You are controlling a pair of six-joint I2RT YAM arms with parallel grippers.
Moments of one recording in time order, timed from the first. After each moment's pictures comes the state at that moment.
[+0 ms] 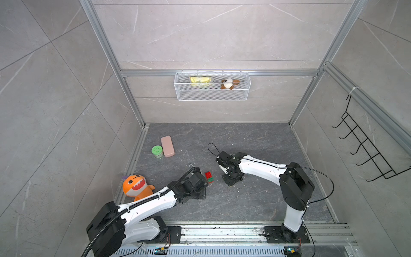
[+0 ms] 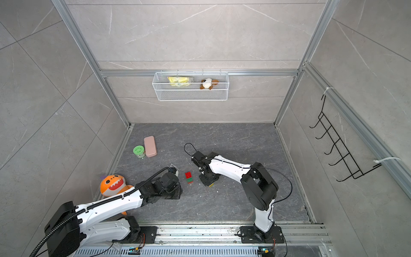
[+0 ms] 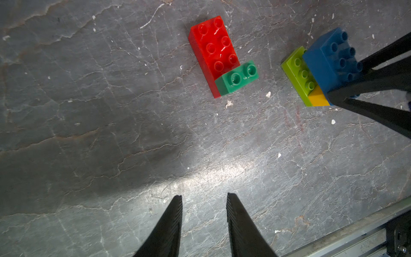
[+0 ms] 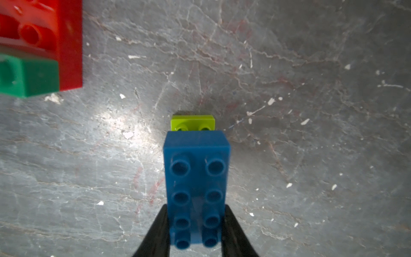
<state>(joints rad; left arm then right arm) -0.90 1.16 0.64 -0.54 -0.10 -0.77 0.80 1.87 1.34 -0.96 0.09 0.16</state>
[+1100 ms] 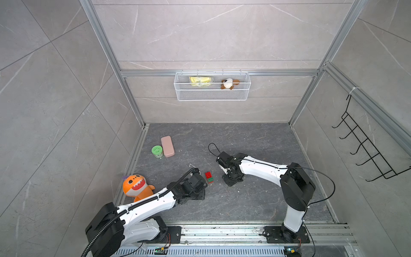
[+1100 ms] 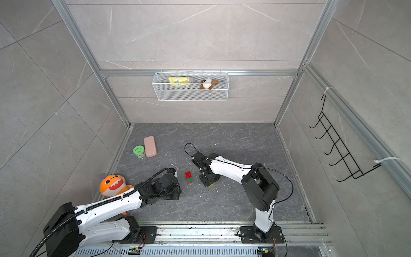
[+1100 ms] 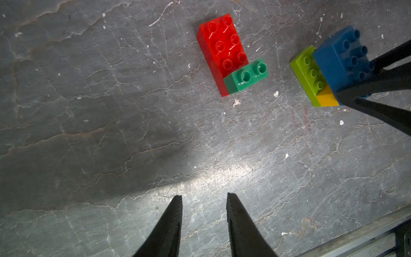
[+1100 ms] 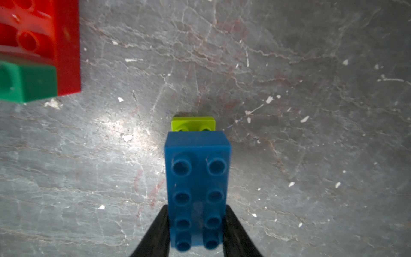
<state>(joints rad) -0.90 1.14 0.62 -0.54 -0.12 -0.77 0.81 1.86 1.32 -0.94 0.10 0.20</state>
